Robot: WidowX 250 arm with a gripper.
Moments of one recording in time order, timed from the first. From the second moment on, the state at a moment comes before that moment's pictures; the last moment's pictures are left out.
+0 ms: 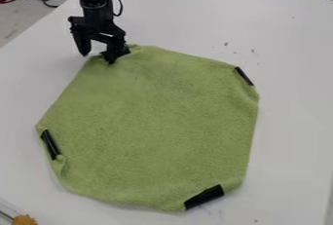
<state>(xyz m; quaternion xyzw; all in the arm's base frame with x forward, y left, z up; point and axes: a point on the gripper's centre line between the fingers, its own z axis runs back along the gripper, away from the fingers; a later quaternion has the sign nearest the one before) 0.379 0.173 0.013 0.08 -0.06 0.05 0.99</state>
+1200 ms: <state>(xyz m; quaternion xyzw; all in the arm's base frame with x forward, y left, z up) 0.369 0.161 0.049 0.12 -0.09 0.07 0.99</state>
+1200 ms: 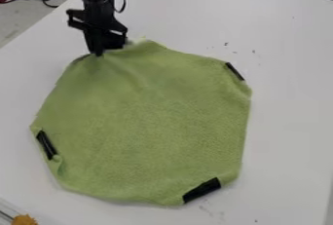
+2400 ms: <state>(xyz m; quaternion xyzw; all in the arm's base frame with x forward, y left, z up) 0.285 0.074 0.021 0.05 -0.06 0.13 0.99</state>
